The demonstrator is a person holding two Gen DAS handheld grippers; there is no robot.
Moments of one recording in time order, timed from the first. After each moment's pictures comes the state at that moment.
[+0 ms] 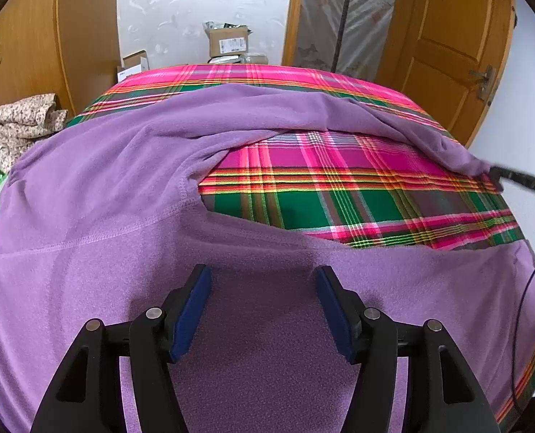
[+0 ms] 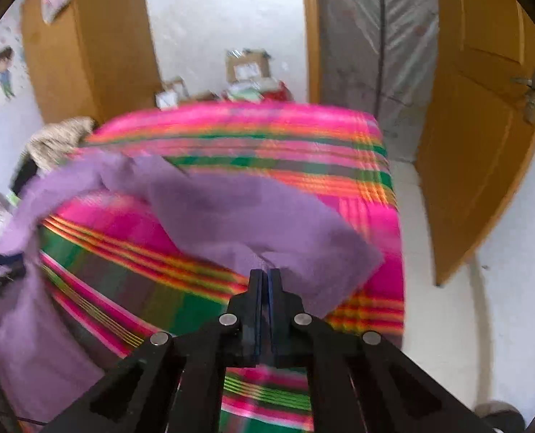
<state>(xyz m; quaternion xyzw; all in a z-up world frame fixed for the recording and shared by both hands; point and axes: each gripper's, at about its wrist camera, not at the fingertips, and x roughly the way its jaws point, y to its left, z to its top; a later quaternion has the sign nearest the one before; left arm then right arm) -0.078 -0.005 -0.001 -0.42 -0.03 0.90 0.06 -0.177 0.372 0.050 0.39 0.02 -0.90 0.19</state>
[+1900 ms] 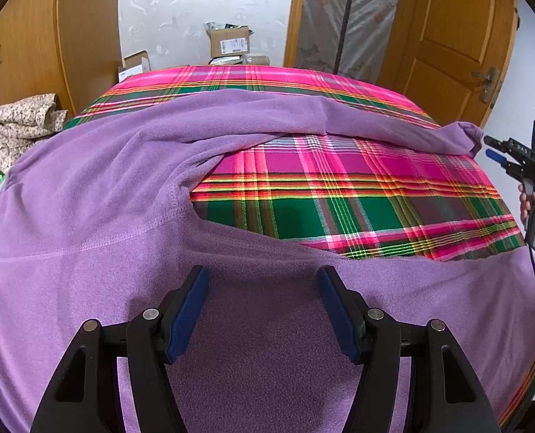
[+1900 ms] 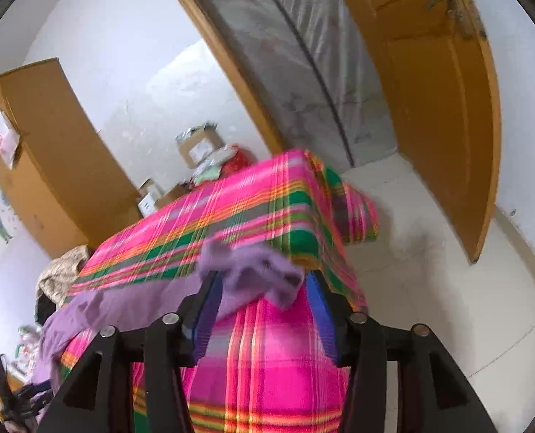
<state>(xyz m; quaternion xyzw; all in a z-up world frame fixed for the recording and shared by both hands) -0.084 0.001 -0.001 -0.42 -0.03 0.91 0.06 -0.256 0.494 0.023 0.33 -0.20 -0.91 0.15</state>
